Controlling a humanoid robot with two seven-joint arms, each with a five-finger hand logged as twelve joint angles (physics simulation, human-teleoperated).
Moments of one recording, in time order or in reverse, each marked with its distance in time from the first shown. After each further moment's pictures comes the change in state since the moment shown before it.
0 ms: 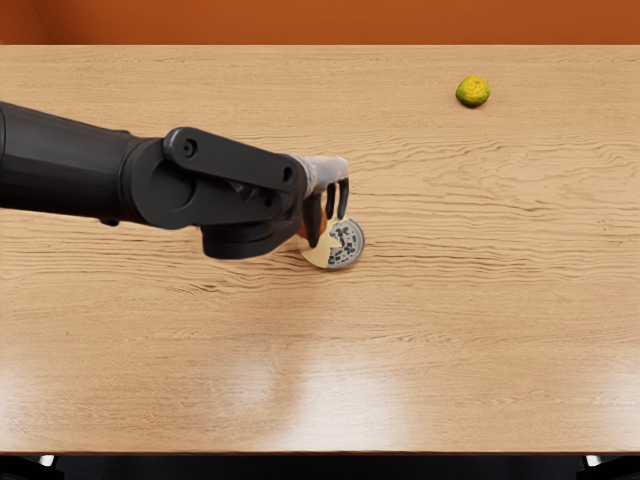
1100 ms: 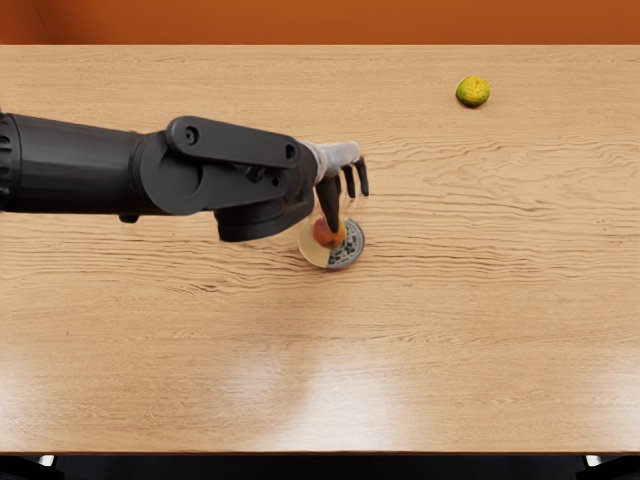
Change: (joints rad) left arm 0.097 0.000 -0.107 0.137 0.016 -0.033 -0.029; right arm 0.000 0.000 0.000 0.000 0.000 0.000 0.000
